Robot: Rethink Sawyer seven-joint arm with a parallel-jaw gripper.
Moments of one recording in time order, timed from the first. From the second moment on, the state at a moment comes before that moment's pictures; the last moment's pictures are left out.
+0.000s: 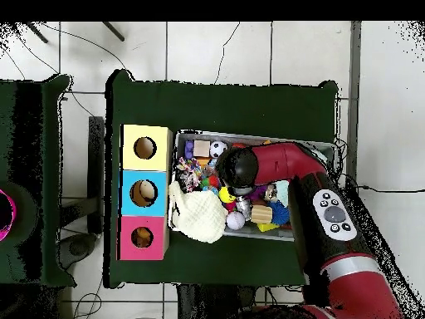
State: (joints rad) arm -0.52 -0.50 0.37 1.46 -0.60 0.86 1.65
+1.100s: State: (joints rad) arm -0.48 -0.48 0.28 1.46 -0.60 0.80 1.65
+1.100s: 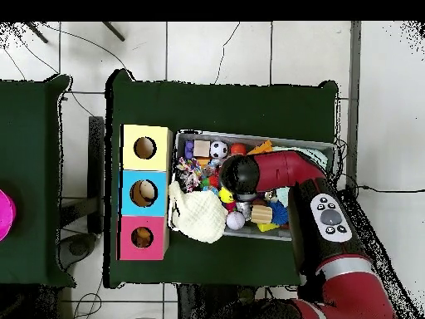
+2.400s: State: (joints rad) arm -0.45 -0.63 0.23 1.52 -0.49 0.87 1.65
